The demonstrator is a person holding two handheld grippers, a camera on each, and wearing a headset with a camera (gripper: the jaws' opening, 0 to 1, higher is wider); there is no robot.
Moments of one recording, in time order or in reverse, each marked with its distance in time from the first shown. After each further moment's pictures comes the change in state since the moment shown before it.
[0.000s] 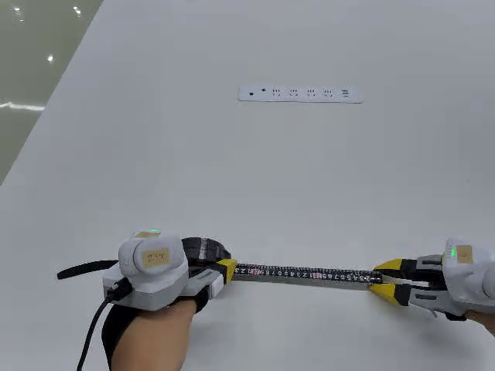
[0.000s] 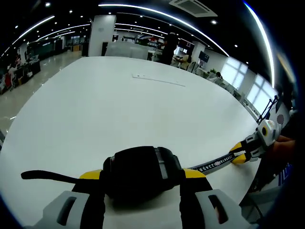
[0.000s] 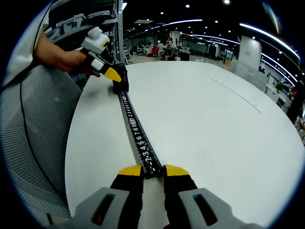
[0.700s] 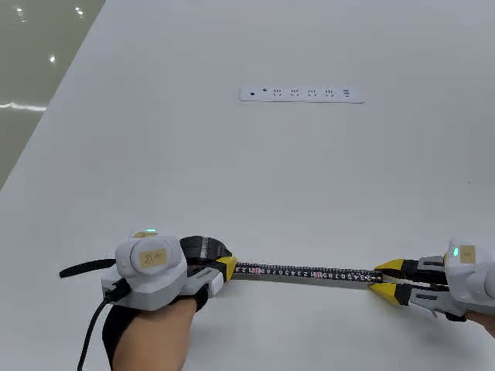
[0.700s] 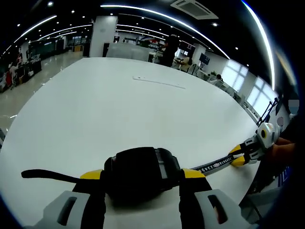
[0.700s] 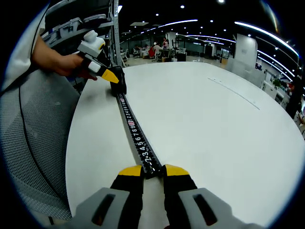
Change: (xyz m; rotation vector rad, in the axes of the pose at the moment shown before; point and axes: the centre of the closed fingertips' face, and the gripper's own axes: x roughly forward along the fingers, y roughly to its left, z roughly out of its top) left arm -0.002 0.000 0.002 -0.010 -0.009 0.004; right arm 0.002 -0.001 0.001 0.035 -0.016 -0.006
